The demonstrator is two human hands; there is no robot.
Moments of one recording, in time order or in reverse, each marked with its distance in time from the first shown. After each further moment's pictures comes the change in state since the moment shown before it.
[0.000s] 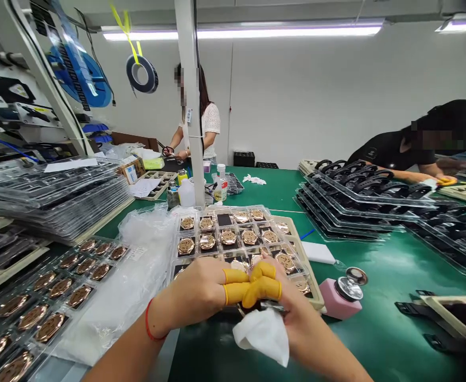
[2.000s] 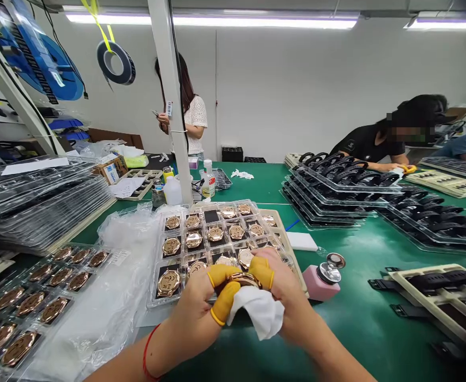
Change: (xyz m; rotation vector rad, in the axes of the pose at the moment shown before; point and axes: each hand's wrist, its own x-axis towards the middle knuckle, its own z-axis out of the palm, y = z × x) left_hand 0.008 0.036 0.024 -0.420 0.335 -0.485; right_hand 0.003 0.010 -0.007 -0.255 0.111 -0.106
